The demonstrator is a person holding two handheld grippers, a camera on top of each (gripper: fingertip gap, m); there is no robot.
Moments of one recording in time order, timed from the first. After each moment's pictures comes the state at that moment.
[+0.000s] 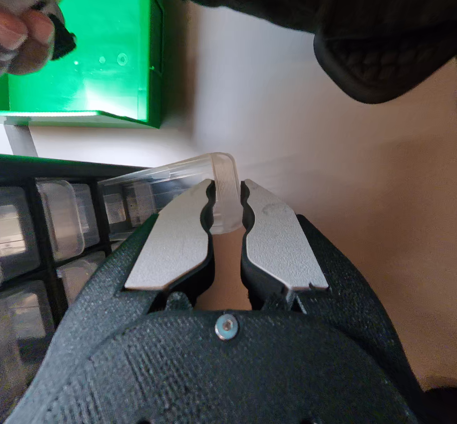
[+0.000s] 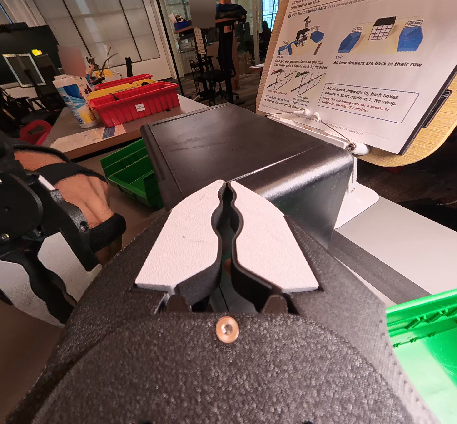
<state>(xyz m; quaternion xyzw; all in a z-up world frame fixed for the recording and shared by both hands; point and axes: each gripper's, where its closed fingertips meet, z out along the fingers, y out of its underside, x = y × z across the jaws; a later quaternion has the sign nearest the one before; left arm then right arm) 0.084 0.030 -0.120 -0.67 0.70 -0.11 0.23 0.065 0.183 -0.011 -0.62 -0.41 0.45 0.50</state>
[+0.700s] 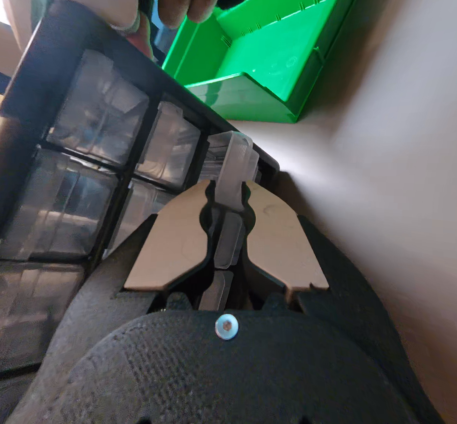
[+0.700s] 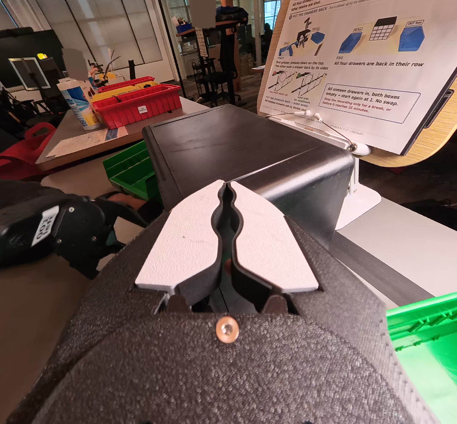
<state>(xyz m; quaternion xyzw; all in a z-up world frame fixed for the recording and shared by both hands) 0.049 0.114 -0.134 -0.64 0.55 0.06 0.54 0.065 0.183 -0.011 -0.62 -0.41 0.45 0.50</state>
